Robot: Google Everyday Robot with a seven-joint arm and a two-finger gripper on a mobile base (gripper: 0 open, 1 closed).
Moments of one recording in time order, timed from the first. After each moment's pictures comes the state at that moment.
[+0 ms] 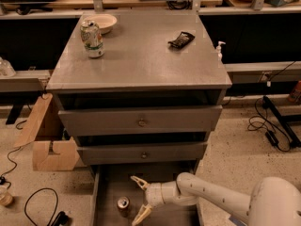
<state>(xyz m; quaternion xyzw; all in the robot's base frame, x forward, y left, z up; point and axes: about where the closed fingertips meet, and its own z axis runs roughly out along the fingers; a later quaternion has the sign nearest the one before) 0.464 0.074 0.312 -0.61 0.52 0.40 0.43</state>
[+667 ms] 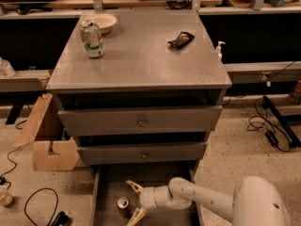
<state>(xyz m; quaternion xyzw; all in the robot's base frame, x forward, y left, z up) 0.470 0.101 0.256 -0.62 0.53 0.39 0.43</state>
